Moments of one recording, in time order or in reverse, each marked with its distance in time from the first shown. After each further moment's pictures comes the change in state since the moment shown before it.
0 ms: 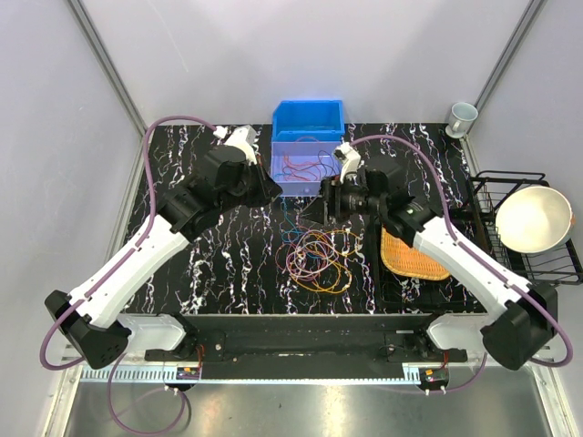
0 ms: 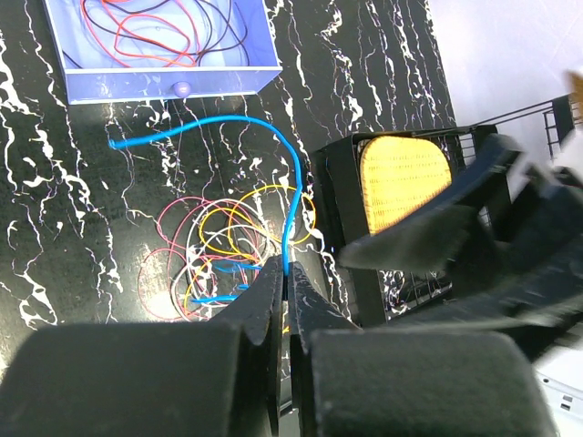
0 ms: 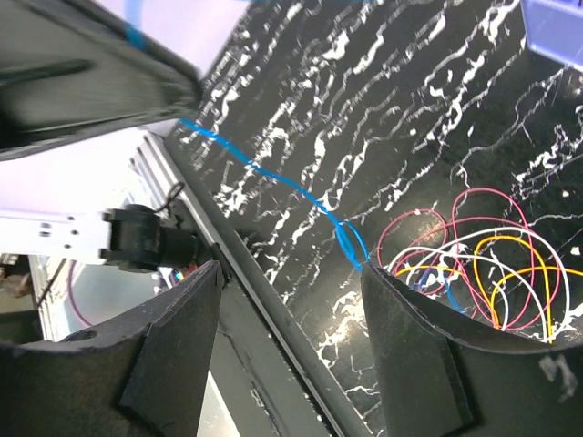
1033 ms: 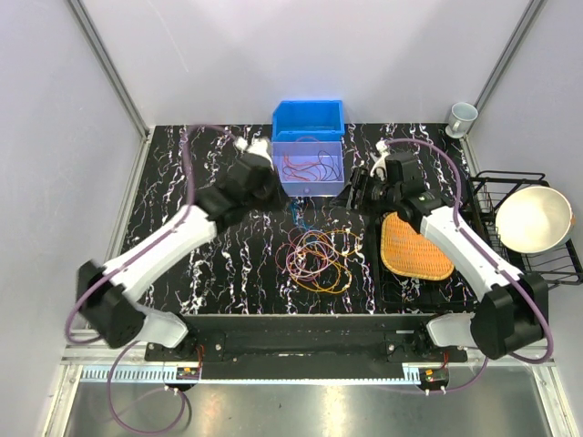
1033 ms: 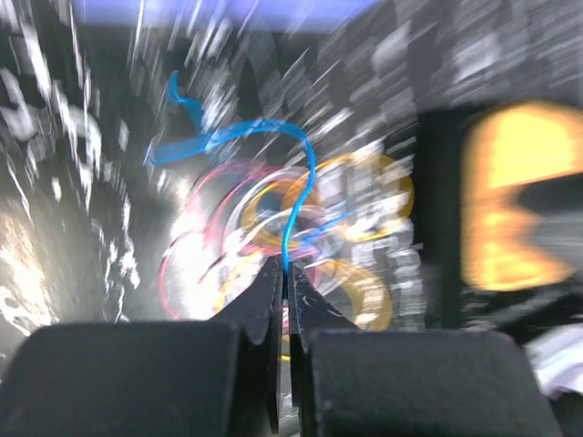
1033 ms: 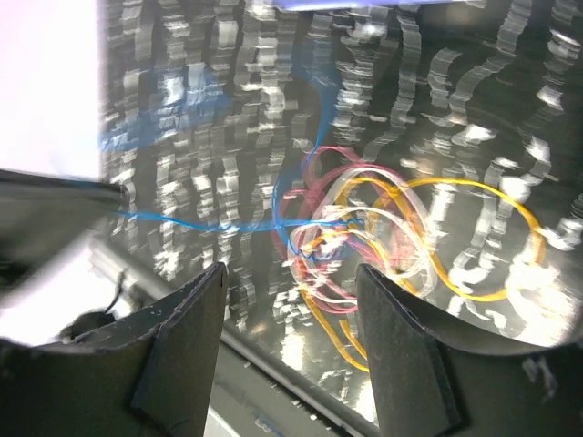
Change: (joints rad) left arm 0.000 0.199 -0.180 0.153 -0.028 -0.045; right arm -0.239 0.087 -0.053 -0.137 0.139 0.144
